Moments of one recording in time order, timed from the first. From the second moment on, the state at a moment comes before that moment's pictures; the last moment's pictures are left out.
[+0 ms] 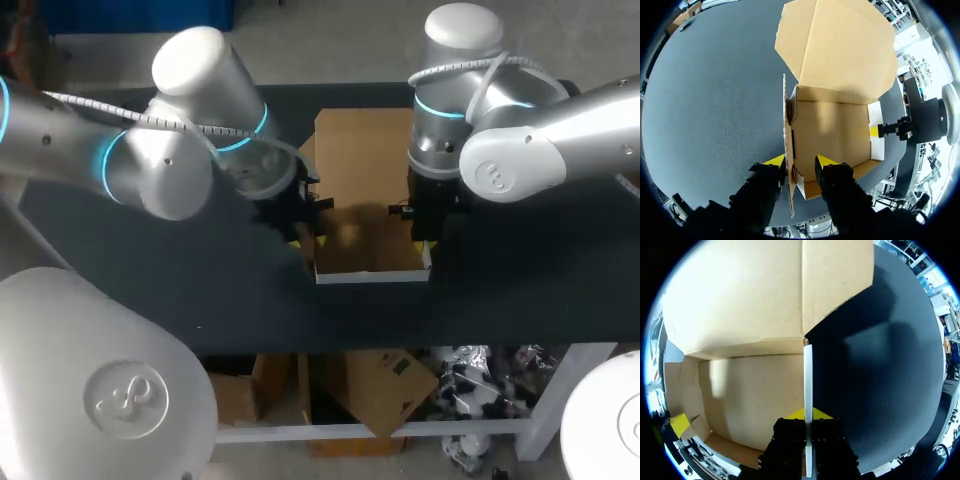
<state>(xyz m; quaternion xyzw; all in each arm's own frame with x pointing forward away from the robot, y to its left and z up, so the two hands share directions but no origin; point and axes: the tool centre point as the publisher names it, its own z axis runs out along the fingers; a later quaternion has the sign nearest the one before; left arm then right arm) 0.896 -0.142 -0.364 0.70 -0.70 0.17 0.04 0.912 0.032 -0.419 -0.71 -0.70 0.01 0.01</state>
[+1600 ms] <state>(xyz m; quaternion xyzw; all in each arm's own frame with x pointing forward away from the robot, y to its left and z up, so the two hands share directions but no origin) 0.890 -0.070 -0.347 0.71 -0.67 0.18 0.07 0.912 0.033 -0.419 -0.71 -0.70 0.01 0.01</state>
